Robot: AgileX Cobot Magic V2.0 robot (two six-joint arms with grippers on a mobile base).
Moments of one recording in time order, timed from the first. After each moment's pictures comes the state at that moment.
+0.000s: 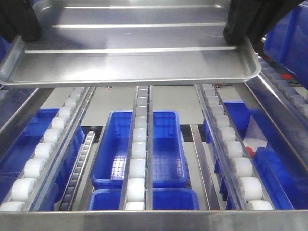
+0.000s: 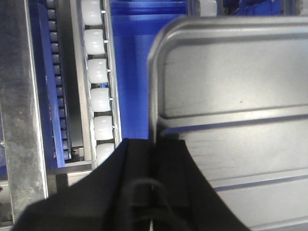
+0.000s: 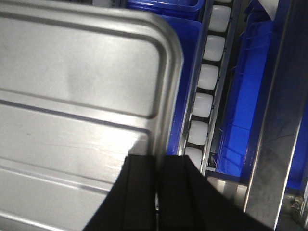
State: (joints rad) left arm -0.68 1.28 -1.18 0.17 0.98 -0.57; right arm 0.68 1.33 -1.21 -0.20 0.99 0.63
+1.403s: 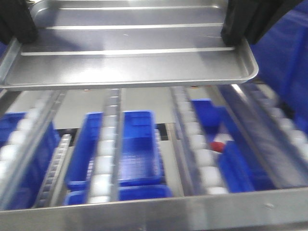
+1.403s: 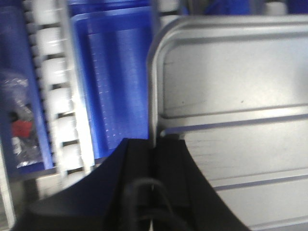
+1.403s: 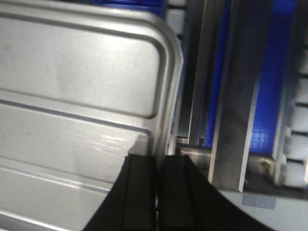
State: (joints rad) left arm -0.68 1.28 -1.18 0.17 1.00 -0.57; right arm 0.68 1.33 -1.21 -0.19 0.99 0.63
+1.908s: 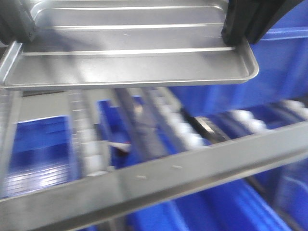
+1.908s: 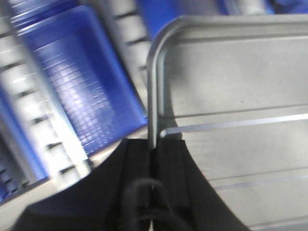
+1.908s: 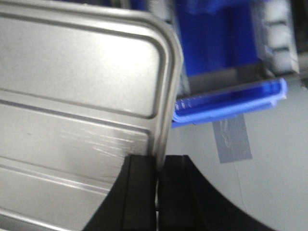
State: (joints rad) left arm -0.68 1.28 -1.18 0.17 1.00 -0.57; right arm 0.68 1.33 -1.21 -0.19 0.99 0.63
